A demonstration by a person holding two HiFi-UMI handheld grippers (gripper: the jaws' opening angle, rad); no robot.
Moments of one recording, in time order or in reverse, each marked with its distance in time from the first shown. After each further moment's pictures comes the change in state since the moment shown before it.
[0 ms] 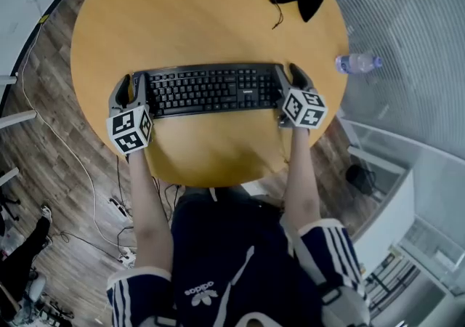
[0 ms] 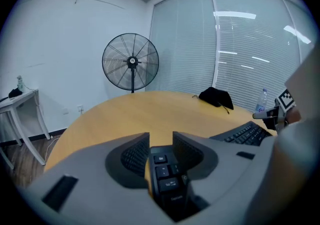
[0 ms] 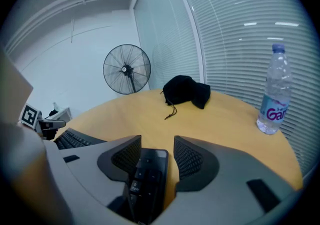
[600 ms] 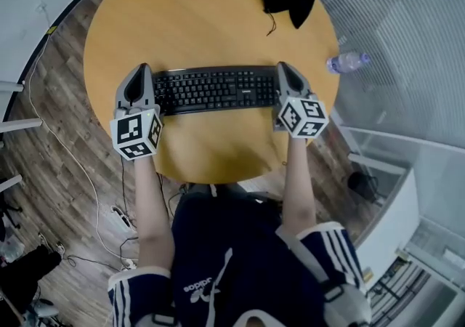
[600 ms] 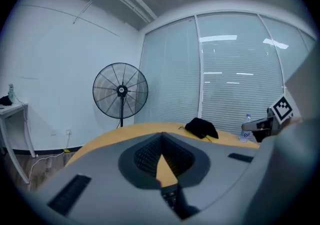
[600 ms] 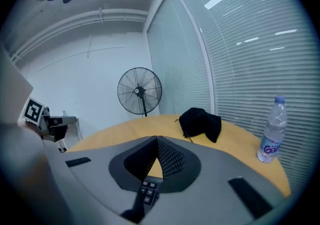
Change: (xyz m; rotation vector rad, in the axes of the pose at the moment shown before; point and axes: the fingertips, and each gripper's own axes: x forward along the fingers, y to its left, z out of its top) left arm -0.071 -0.048 0.113 0.062 -0.283 -0.093; right arm -0.072 0.071 0.081 -0.054 -0.237 0.069
